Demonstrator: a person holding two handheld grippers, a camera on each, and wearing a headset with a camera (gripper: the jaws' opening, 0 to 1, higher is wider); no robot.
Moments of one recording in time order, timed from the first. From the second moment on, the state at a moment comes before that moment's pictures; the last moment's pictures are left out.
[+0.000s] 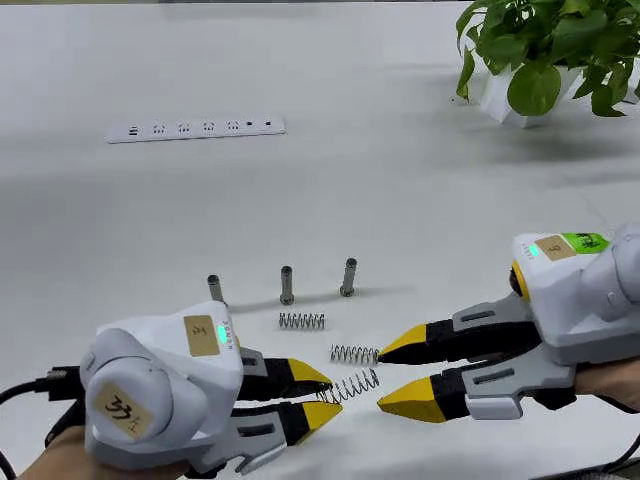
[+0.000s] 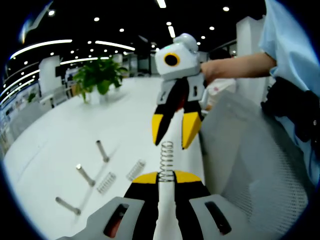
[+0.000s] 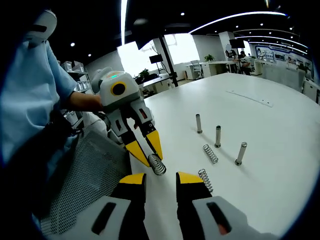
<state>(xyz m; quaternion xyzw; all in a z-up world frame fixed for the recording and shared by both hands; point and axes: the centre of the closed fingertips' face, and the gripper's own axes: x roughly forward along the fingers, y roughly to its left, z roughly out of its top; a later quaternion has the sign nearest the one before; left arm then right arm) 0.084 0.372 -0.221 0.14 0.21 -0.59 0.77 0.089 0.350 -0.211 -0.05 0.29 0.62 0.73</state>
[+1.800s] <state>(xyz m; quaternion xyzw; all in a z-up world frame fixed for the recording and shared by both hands) 0.090 0.364 -0.216 0.12 0.20 -0.59 0.78 0.091 0.382 -0.172 -0.05 0.25 0.61 0.75</state>
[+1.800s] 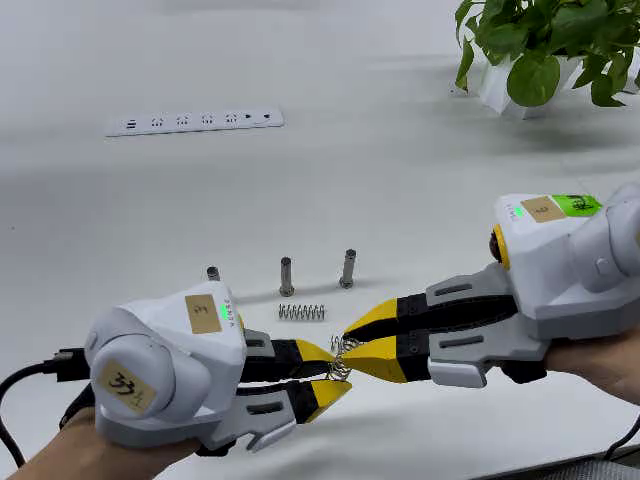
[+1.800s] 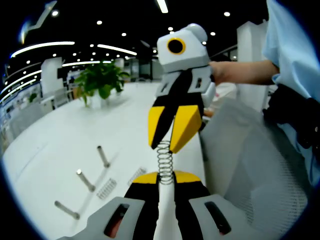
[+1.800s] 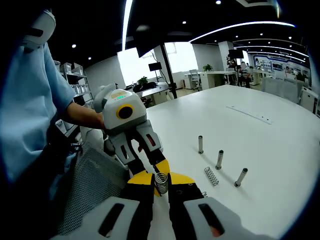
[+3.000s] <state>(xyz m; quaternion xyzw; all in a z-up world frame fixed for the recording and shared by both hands) 0.088 0.365 -0.221 0.15 0.19 -0.60 0.76 0.078 0.374 -0.185 -0.33 0.27 0.66 0.61</state>
